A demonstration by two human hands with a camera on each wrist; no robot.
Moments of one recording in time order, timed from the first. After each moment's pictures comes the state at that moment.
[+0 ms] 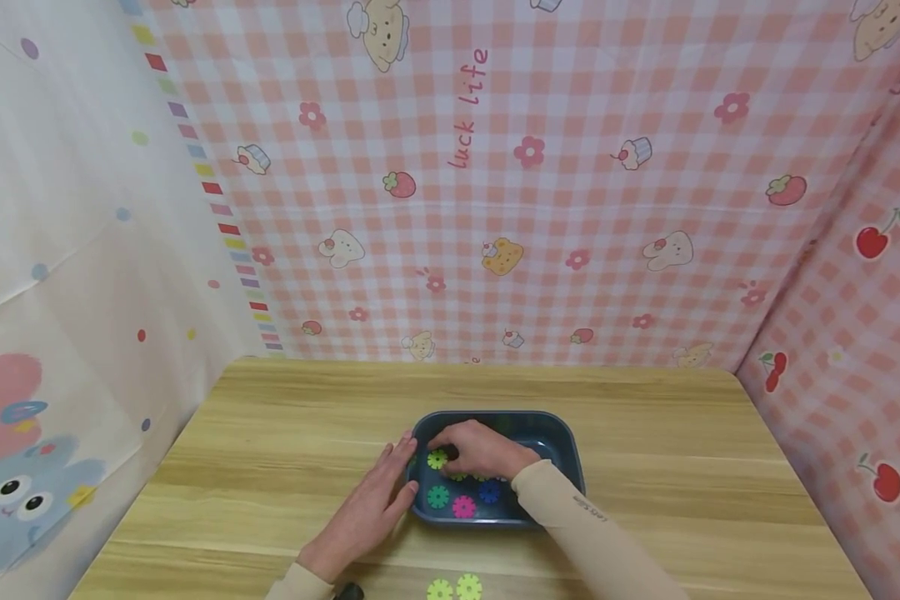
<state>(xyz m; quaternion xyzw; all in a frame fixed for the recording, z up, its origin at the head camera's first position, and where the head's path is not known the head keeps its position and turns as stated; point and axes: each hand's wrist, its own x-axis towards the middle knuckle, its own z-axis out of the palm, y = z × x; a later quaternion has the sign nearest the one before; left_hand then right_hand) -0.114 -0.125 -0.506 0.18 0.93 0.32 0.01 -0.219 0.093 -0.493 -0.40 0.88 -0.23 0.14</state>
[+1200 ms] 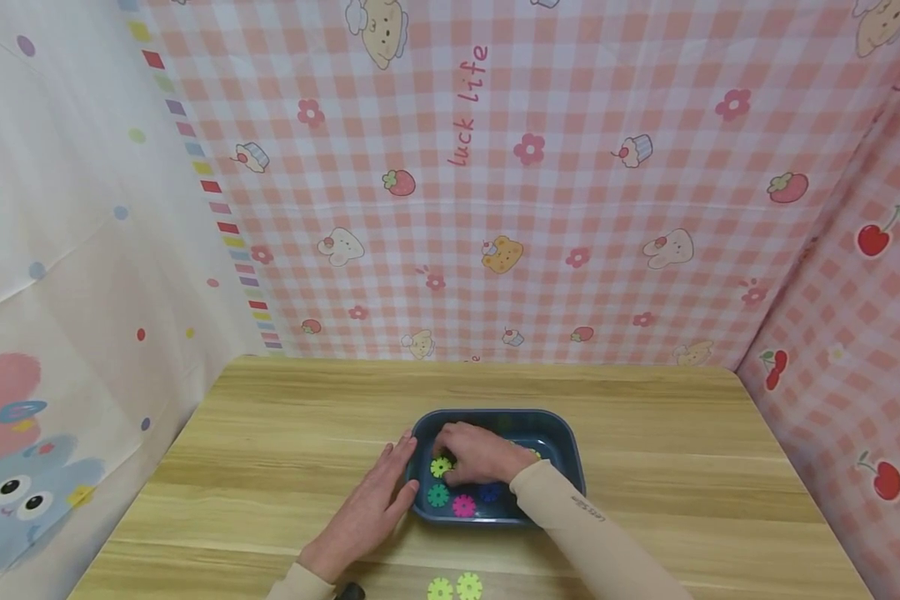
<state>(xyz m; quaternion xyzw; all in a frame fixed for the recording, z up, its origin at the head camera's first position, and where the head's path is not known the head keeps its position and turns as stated) -0.114 -0.124 -0.509 0.18 0.93 0.32 -0.01 -0.214 0.091 -0.494 -0.40 0.89 -0.18 0.13</state>
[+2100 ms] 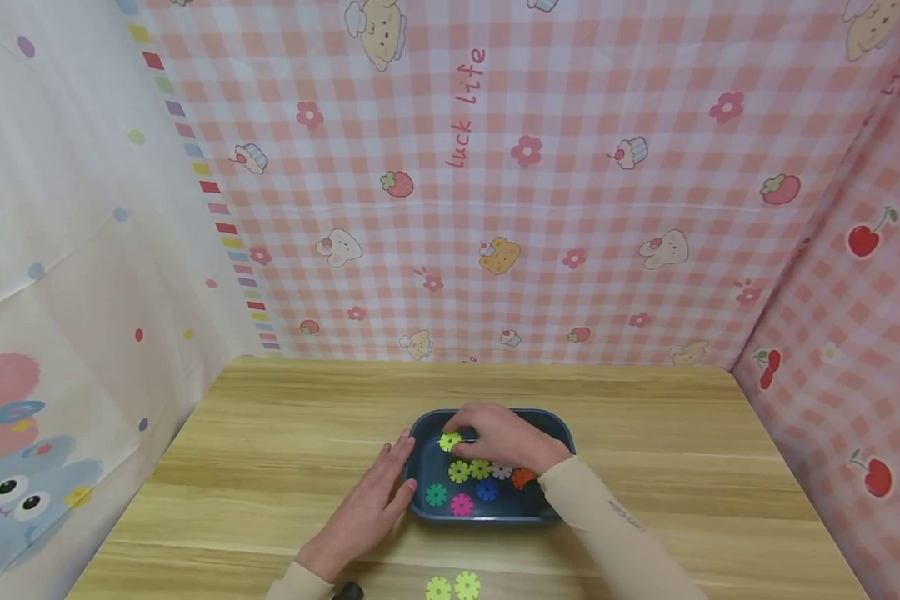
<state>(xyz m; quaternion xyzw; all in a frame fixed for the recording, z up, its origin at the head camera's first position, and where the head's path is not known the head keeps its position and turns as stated) -0.113 -0.123 -0.507 0.17 0.93 0.31 0.01 -0.204 0.127 -0.449 -0.37 0.89 -0.26 0.11</state>
